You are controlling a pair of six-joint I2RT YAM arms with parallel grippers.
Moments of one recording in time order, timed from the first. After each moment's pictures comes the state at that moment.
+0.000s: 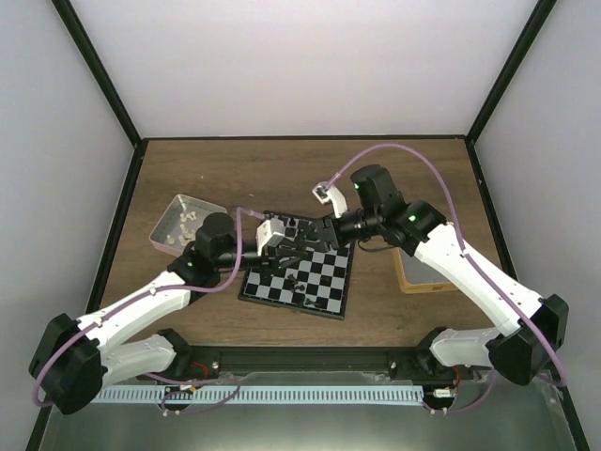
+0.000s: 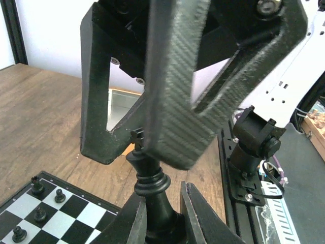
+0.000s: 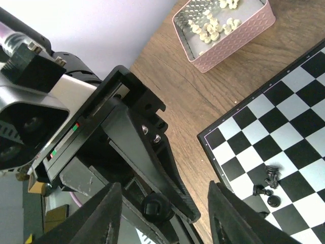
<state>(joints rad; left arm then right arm) -0.69 1.09 0.62 0.27 0.76 -0.05 0.68 1.25 1.24 -0.67 -0.66 0.35</state>
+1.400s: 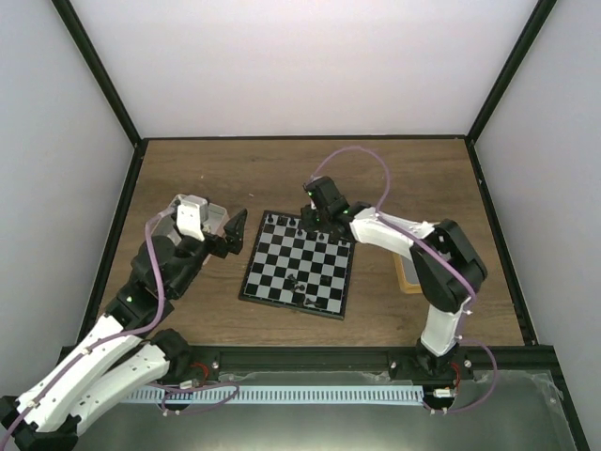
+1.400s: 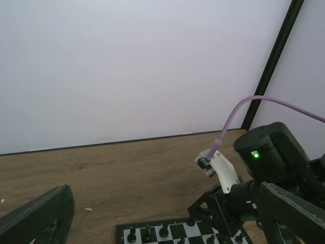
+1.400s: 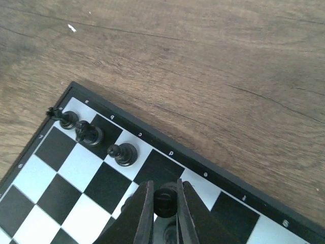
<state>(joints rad) -0.69 0.60 0.68 -0.11 -0.24 -0.18 0.68 1.77 1.18 -0.21 0.10 0.32</state>
